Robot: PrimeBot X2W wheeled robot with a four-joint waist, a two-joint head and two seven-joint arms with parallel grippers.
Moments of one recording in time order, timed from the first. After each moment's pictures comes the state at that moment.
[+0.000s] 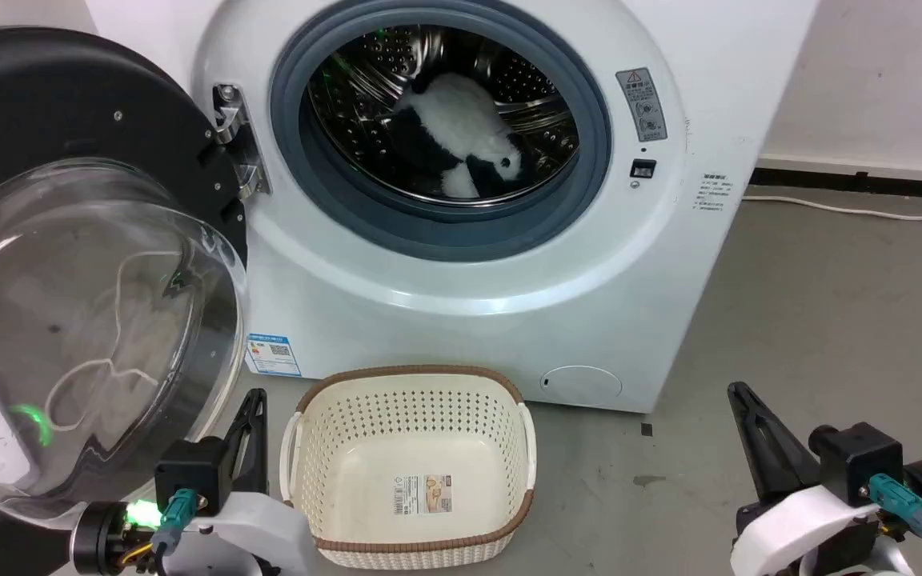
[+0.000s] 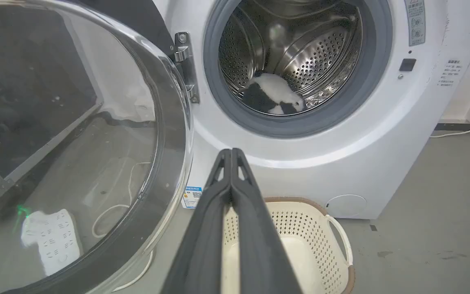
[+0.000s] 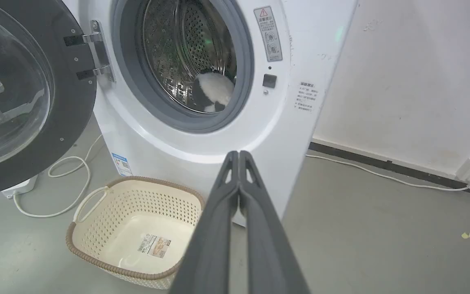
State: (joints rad) left arm -0.01 0.05 0.00 0.00 0.00 0.00 0.00; right arm -0.02 -0.06 0.00 0.00 0.01 0.13 0.00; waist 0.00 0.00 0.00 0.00
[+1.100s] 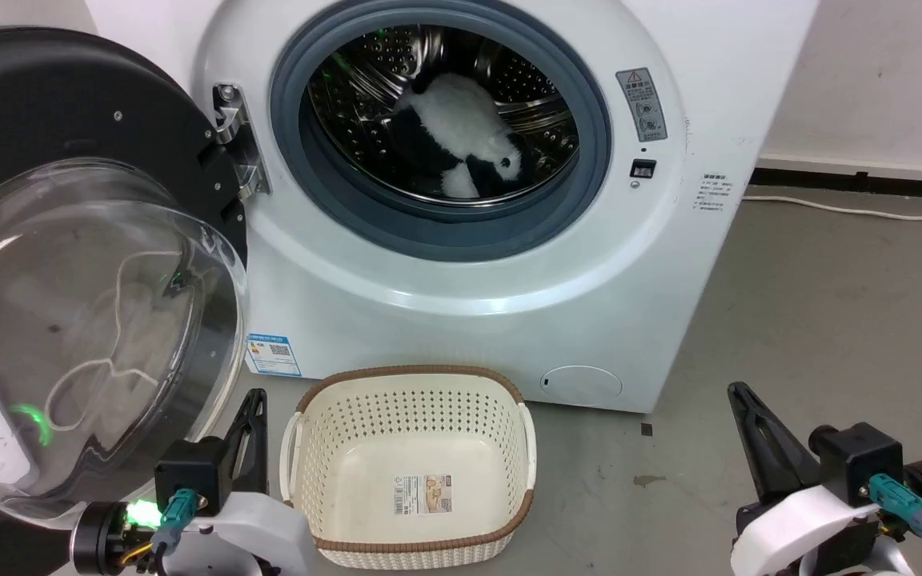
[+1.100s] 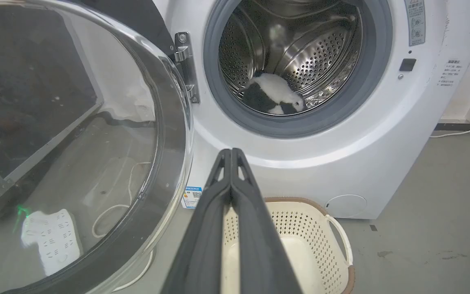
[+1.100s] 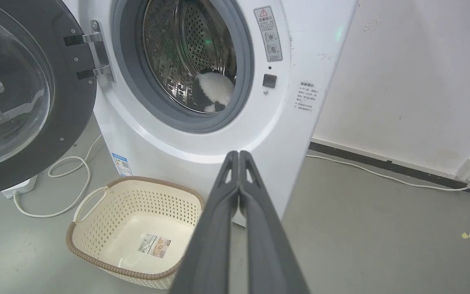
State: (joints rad) left arm -0.01 0.05 0.00 0.00 0.00 0.00 0.00; right arm -0.02 -0.06 0.00 0.00 0.01 0.13 0.00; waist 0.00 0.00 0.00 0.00
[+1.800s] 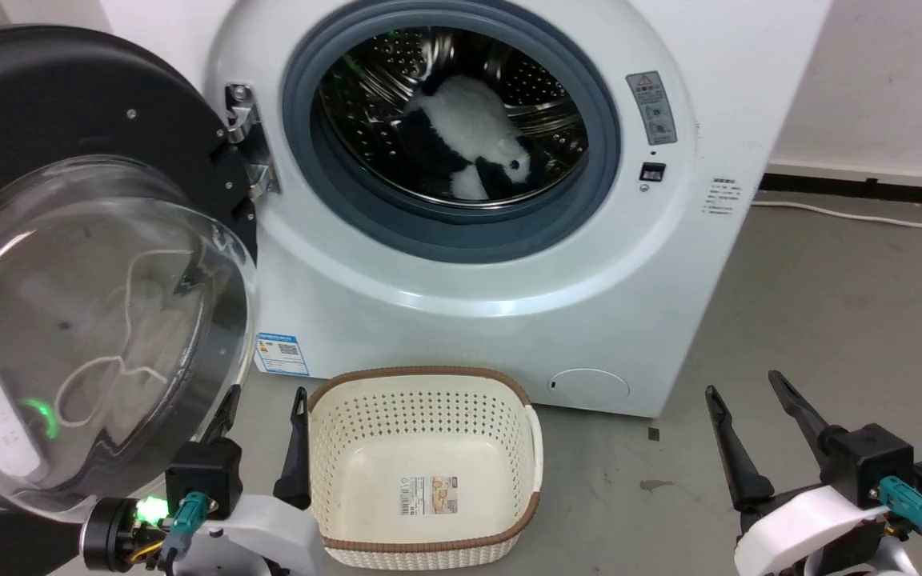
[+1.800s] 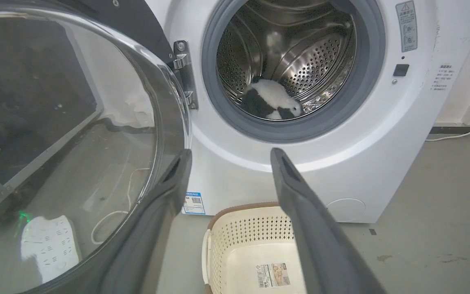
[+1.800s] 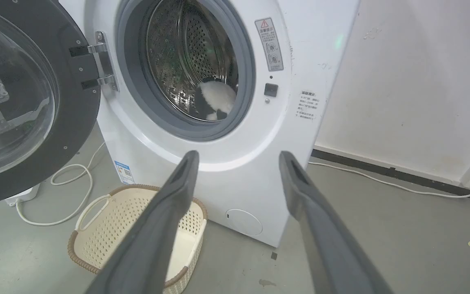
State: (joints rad) left arm -0.01 0.05 -0.03 0.00 0.00 0.01 -0.02; right arm -0.02 -0.06 -0.01 0.00 0.02 0.13 -0.02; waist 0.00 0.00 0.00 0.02
